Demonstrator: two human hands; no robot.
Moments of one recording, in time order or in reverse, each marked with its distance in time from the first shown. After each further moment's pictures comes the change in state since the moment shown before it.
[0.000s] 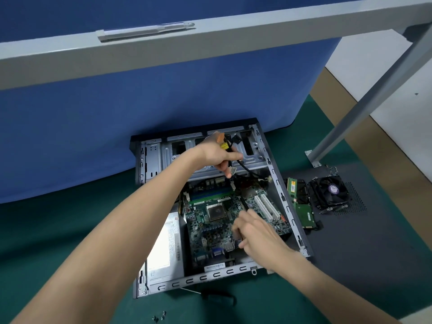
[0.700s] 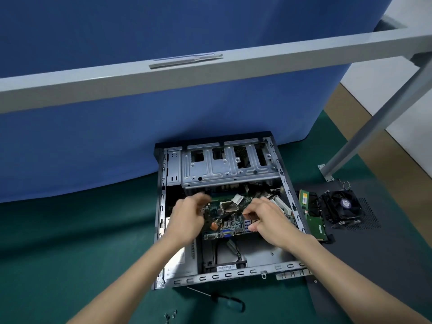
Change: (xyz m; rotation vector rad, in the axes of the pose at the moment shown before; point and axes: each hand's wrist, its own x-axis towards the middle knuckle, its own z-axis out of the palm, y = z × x) left_hand -0.116 -0.102 0.046 0.196 0.577 0.069; right_hand 0.032 0.009 -0.027 0.162 0.076 0.083
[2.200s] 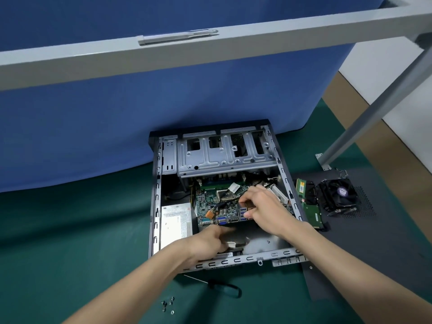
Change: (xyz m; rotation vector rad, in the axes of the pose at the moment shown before) left_hand -0.037 0.007 0.045 -0.215 -0.740 -0.251; right_hand 0.001 0.000 0.002 -0.025 0.033 -0.054
